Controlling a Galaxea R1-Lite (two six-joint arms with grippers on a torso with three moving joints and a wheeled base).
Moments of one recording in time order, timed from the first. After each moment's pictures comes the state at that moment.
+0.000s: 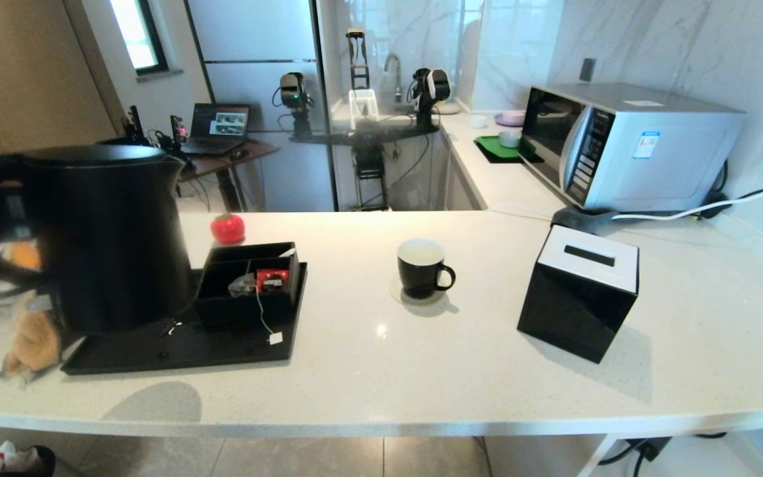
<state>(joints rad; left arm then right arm) 0.25 1.36 -0.82 -0.45 0.19 0.11 0.01 0.00 -0.01 0.04 0.03 -0.06</state>
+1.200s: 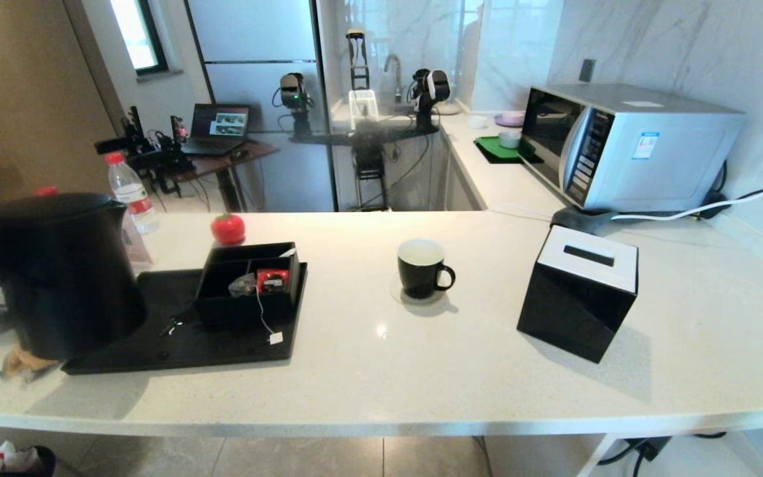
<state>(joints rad) 0.53 1.63 -0.64 -0.93 0.09 0.11 0.01 0.00 -0.01 0.04 0.03 -0.06</state>
